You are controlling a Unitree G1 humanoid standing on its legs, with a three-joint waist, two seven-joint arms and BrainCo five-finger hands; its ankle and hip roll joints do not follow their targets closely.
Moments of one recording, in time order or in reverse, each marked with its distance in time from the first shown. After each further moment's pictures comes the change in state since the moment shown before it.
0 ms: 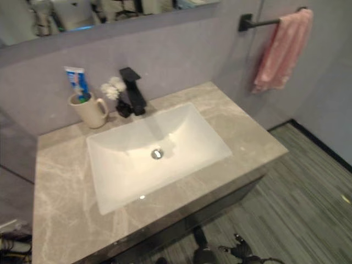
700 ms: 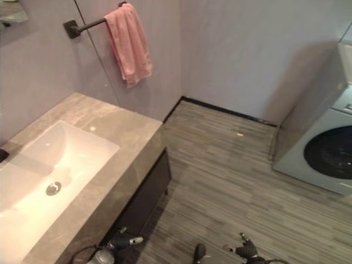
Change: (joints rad) left arm -0.138 -0.022 0.110 -0.027 -0.056 -0.027 0.050; right arm 0.058 -0.052 0.033 -0.110 -0.001 0.000 -0.024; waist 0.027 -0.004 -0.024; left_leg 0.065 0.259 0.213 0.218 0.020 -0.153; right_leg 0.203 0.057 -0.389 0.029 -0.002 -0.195
